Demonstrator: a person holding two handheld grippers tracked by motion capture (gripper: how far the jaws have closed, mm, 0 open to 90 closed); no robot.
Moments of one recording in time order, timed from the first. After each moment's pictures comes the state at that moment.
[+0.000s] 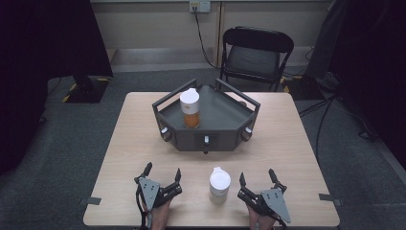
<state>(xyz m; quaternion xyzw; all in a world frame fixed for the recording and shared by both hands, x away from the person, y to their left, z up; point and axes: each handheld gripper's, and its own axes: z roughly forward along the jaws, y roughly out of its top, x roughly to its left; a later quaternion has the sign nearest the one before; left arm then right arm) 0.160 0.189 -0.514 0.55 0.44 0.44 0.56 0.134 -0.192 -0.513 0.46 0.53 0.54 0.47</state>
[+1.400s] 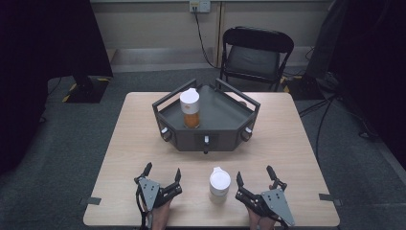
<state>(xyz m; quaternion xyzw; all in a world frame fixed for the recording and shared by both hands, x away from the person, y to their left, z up) 0.160 0.188 -0.514 0.55 0.44 0.44 0.56 0.124 -0.193 -0.482 0.42 0.53 0.57 0.46</state>
